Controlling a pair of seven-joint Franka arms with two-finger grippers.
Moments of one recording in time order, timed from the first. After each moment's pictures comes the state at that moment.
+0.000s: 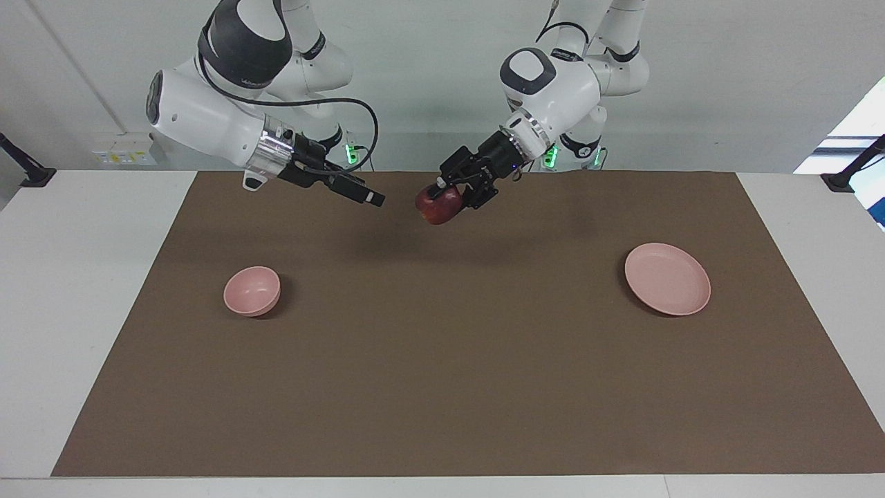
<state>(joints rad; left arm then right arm) 0.01 -0.06 -0.77 -2.08 -1.48 2.81 0.11 0.21 0.07 -0.14 -1.77 0.87 1.68 0.77</state>
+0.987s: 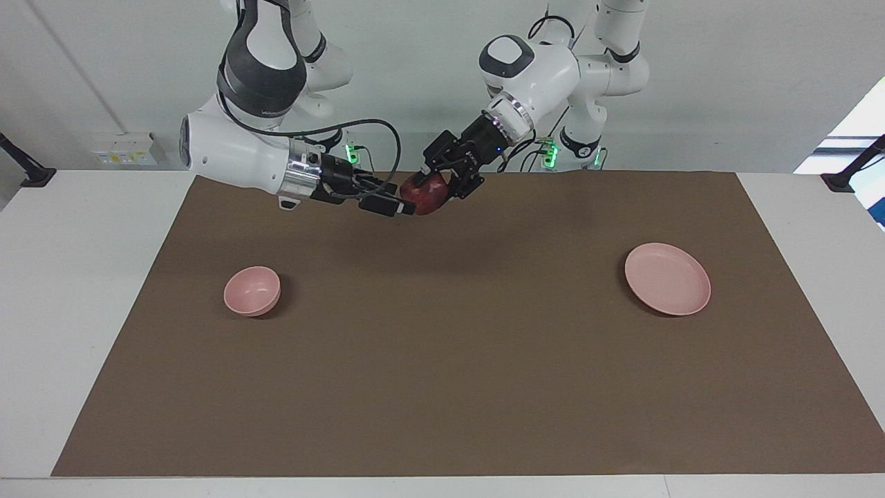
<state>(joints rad) 0.01 -0.04 -0.84 -2.04 -1.48 2.94 0.11 0.26 0.14 -0.13 -1.74 1.02 1.67 0.83</state>
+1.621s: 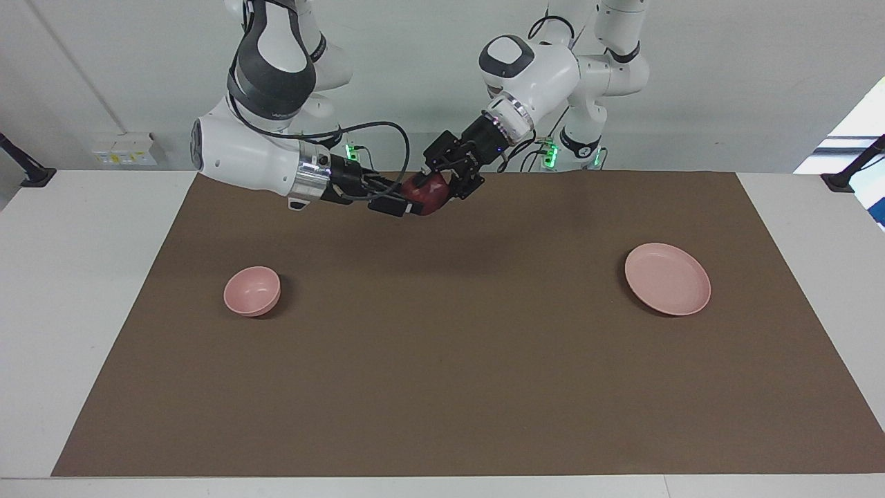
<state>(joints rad) 0.01 -0.04 -0.84 -2.04 -1.48 2.95 0.11 0.29 0.15 -0.13 -1.74 1.02 1.67 0.84</state>
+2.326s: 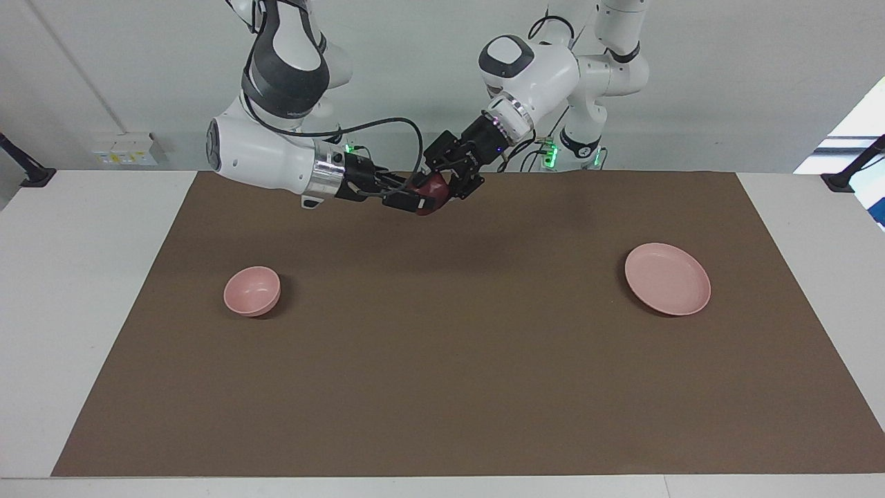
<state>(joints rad) 0.01 -0.04 -0.85 -2.04 -1.48 2.95 0.11 0.30 0.15 -0.13 -1.74 1.02 1.67 0.84</state>
